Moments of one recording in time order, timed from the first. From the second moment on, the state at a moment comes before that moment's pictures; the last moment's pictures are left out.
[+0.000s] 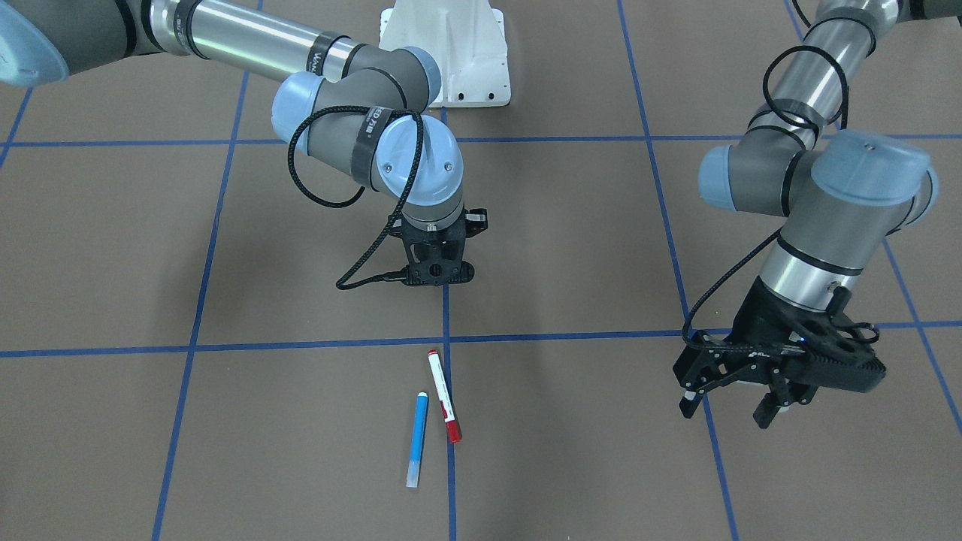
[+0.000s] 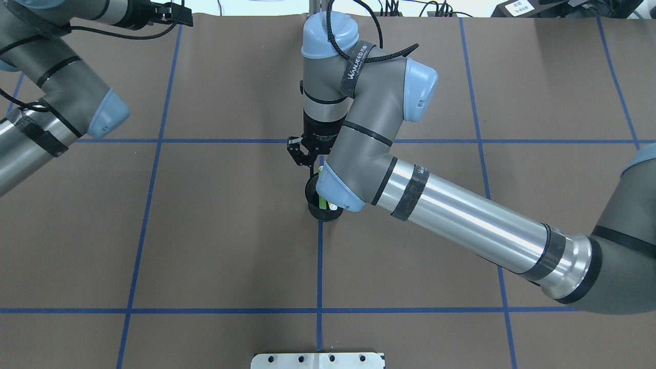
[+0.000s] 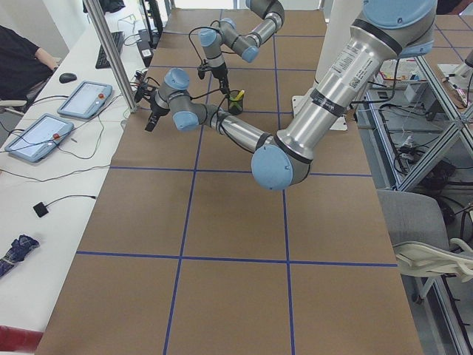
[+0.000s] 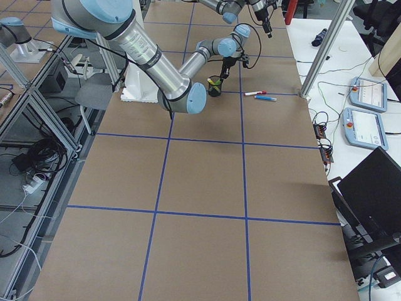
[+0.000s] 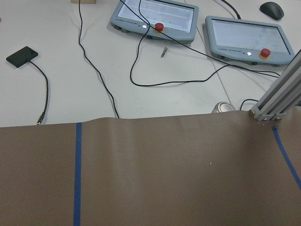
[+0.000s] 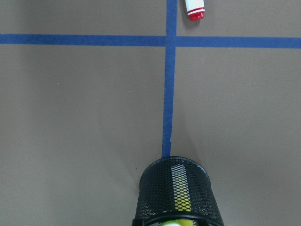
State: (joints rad) left arm -1.02 -2.20 -1.34 -2.29 -1.87 -0.90; right arm 0.65 -0.59 1.30 -1.72 2.25 1.00
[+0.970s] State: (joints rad) left arm -1.02 -2.20 -1.36 -2.29 -1.87 -0.91; right arm 0.67 -0.65 1.55 -1.71 2.13 1.02
